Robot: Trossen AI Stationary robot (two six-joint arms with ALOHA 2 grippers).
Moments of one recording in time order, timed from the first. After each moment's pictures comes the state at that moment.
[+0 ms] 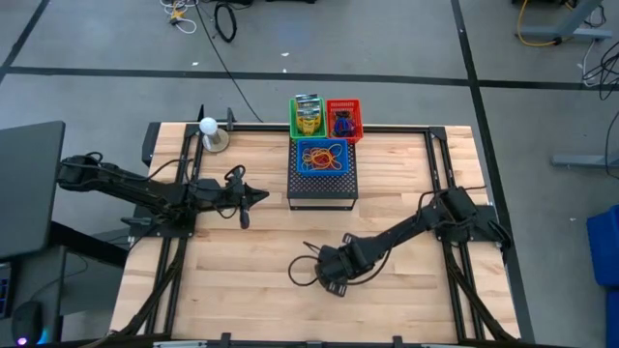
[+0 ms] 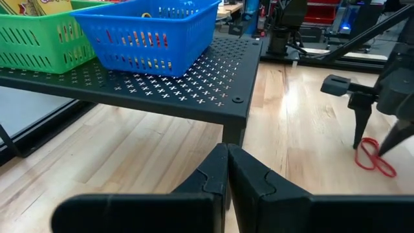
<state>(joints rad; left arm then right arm) -0.05 0.92 0.18 0.53 -0.34 -0.06 0.42 2.07 1.39 -0.72 0.10 0.75</state>
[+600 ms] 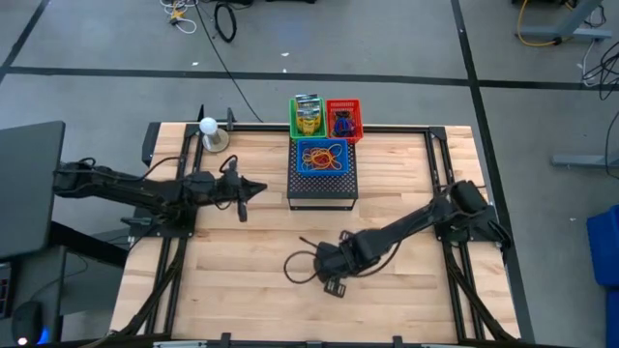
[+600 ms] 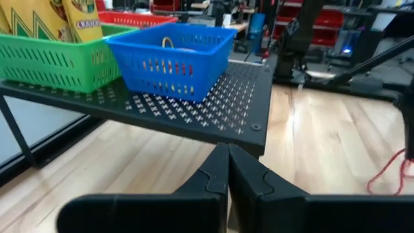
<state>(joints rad) 0.03 0.84 0.18 0.52 -0.28 -0.07 0.41 1.97 1.50 -0.82 0.06 0.72</state>
